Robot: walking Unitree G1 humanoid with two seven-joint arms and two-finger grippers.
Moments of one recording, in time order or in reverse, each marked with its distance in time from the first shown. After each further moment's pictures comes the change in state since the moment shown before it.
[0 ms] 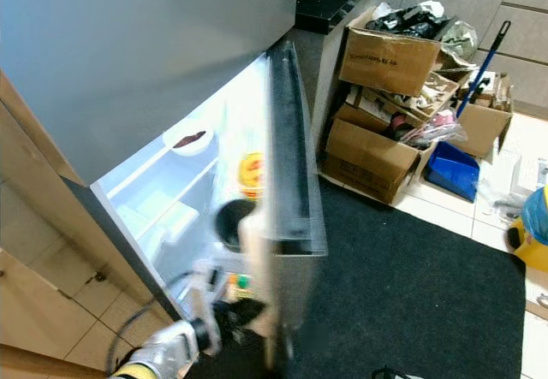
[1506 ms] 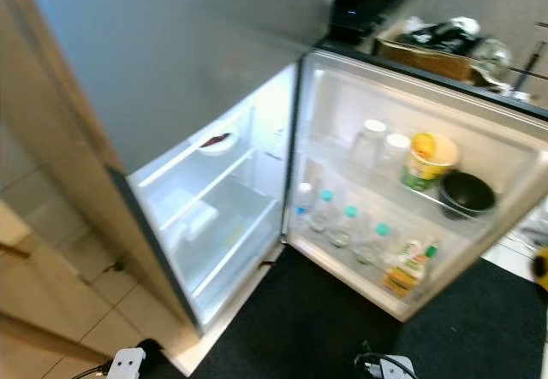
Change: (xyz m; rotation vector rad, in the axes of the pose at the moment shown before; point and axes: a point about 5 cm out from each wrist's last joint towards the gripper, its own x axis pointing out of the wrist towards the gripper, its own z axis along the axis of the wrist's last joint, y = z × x) left arm -0.159 0.034 -0.130 -0.335 0.202 1.106; right arm 0.000 0.013 0.021 -0.069 -0.106 0.161
